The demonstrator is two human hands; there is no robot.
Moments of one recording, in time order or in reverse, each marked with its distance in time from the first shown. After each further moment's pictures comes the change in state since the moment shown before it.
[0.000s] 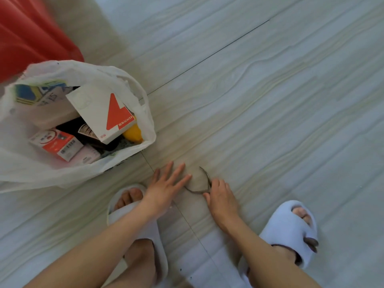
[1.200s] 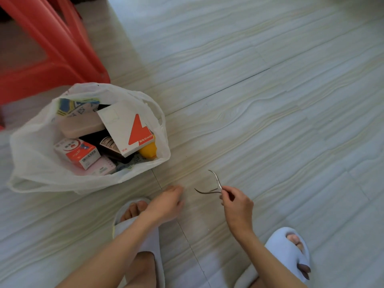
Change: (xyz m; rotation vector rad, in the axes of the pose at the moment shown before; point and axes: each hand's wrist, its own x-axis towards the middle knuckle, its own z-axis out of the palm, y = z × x) left_hand -0.008 -0.005 -0.020 -0.545 0.100 -0.150; right_hand -0.002 -0.016 -0.066 0.543 0.334 0.140
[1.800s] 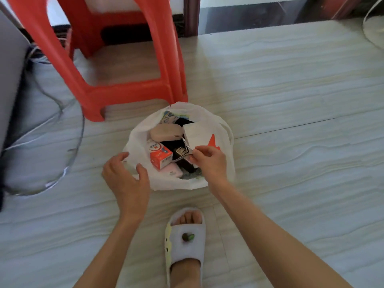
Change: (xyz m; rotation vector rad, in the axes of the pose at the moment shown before) left_hand -0.132 -0.106 -0.105 -0.490 1.487 -0.484; right_hand -0.008 -0.231 0.119 0.401 -0.442 -0.049
